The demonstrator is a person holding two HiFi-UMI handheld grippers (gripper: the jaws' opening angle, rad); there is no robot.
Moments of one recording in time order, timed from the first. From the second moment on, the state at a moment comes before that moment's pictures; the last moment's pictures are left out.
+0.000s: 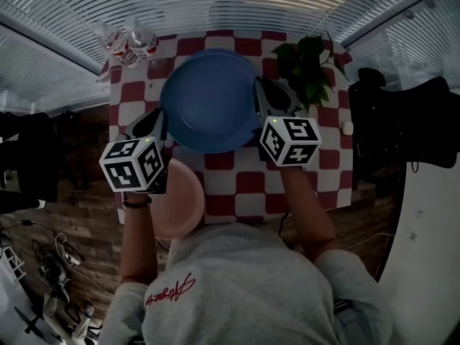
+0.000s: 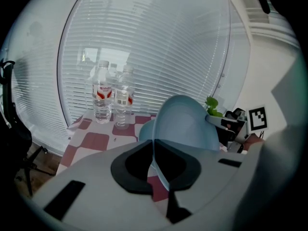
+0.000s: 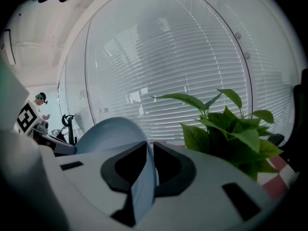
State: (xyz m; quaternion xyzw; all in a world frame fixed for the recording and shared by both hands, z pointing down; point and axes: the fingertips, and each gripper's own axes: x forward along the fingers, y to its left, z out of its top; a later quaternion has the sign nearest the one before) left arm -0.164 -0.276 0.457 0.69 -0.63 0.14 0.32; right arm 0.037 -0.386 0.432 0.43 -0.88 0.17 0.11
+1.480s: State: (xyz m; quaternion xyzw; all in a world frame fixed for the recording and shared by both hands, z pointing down) left arm -0.180 -0.360 0.503 0.70 -0.62 0.15 0.31; right arm 0.030 -0.453 0.501 0.49 -0.84 0.17 0.16
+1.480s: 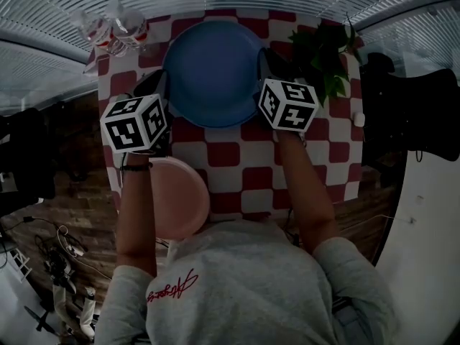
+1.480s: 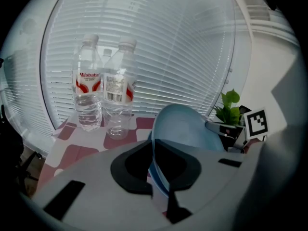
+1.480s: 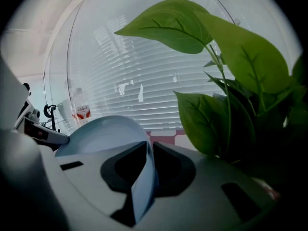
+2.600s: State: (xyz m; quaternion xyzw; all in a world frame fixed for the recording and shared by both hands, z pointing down) left arm -0.179 -0.359 0.528 0.70 -0.64 0.20 0.24; right arm 0.021 -0.437 0.537 0.44 -0.84 0.03 0.32
